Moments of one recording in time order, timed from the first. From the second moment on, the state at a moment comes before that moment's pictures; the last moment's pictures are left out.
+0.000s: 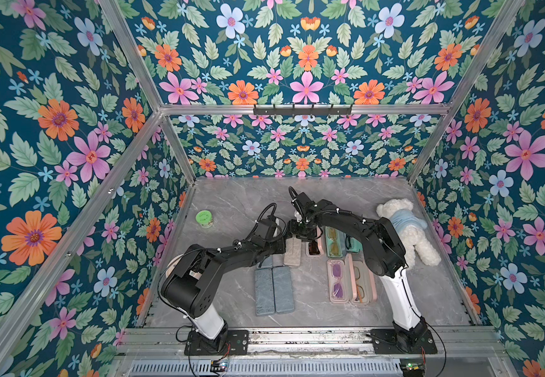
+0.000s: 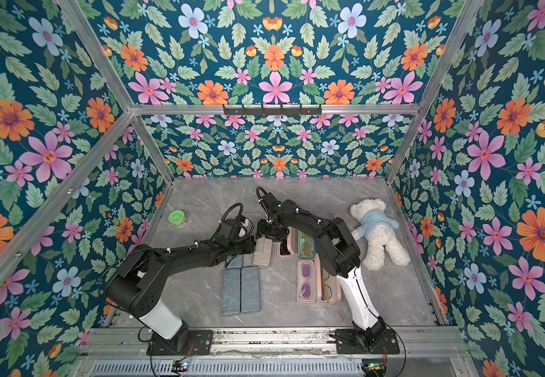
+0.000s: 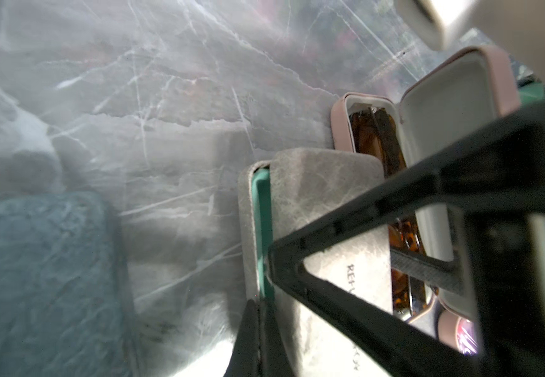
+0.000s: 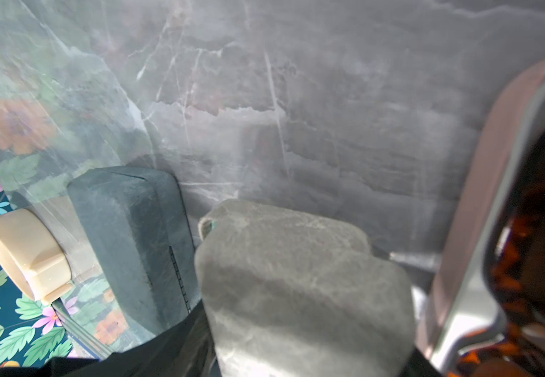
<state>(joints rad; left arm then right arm) -0.55 1.64 0.75 0.09 0.12 -0.51 0.66 2.25 1.82 -0.77 -0.30 0.71</state>
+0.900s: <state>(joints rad) -0.47 1.32 0.56 0.22 -0.07 -0.55 0.67 2.29 1.94 -0.82 -0.31 0.68</state>
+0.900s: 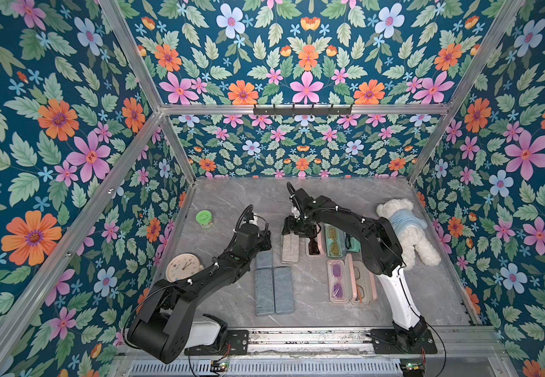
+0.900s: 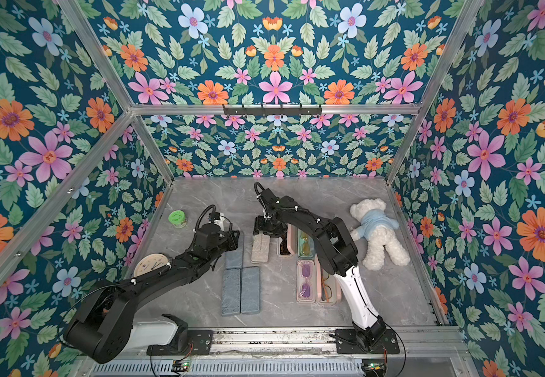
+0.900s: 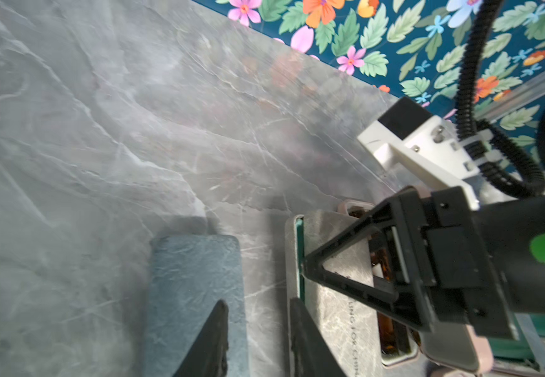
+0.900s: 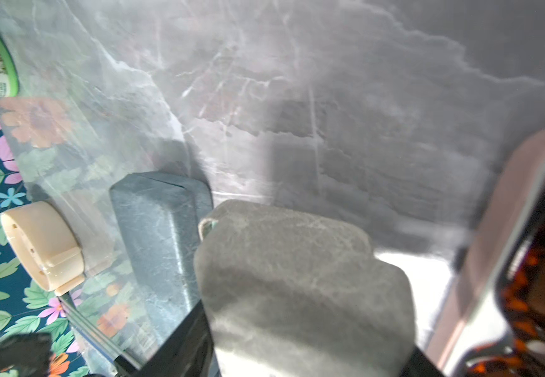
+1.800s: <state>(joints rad) -0.47 1.35 0.56 0.23 -0.07 -0.55 0.70 2.35 2.02 -0.87 -0.39 0.67</state>
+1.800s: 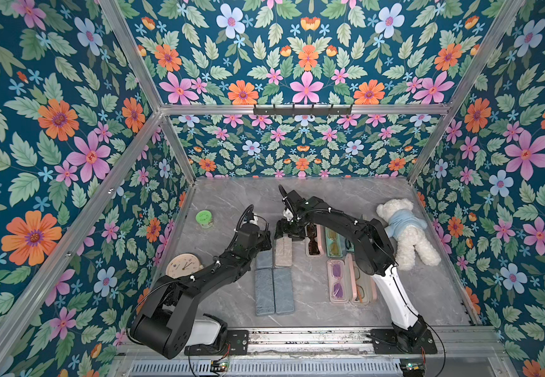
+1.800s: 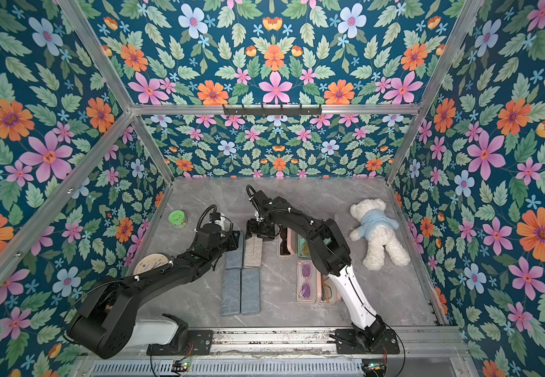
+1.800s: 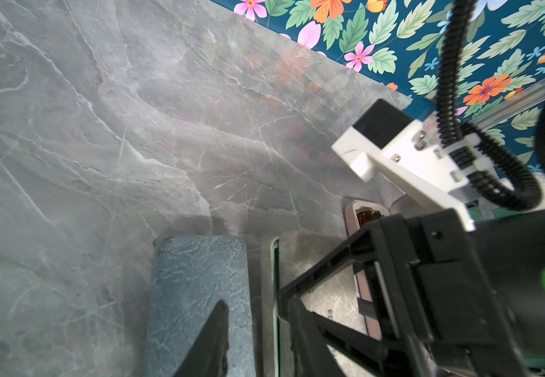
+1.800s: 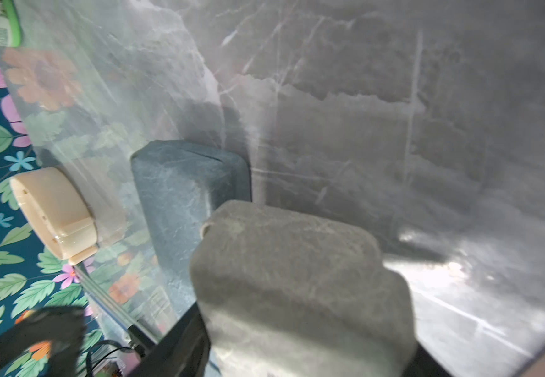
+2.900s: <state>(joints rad) -0.49 1.44 0.59 0.30 0.08 -0.54 0.54 1.83 1.53 -0.69 -0.46 0.66</state>
